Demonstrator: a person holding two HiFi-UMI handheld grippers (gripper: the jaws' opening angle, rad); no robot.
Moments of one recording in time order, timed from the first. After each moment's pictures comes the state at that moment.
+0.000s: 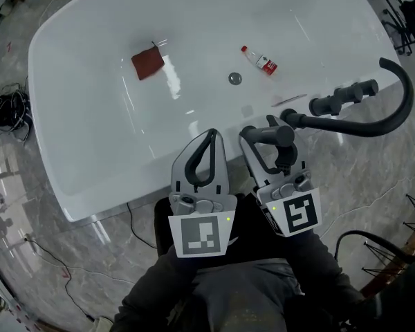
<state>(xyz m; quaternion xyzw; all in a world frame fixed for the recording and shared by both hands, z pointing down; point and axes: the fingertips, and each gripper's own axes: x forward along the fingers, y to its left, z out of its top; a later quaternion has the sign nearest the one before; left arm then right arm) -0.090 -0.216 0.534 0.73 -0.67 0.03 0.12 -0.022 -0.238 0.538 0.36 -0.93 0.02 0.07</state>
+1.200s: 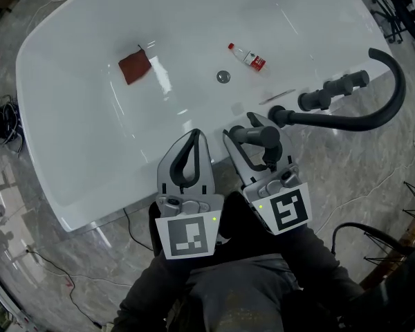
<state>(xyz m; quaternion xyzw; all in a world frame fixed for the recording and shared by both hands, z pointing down) -0.096 -0.220 0.540 0.73 -0.67 0.03 0.13 -0.032 -0.243 0.537 0.35 -0.93 0.01 0.06</state>
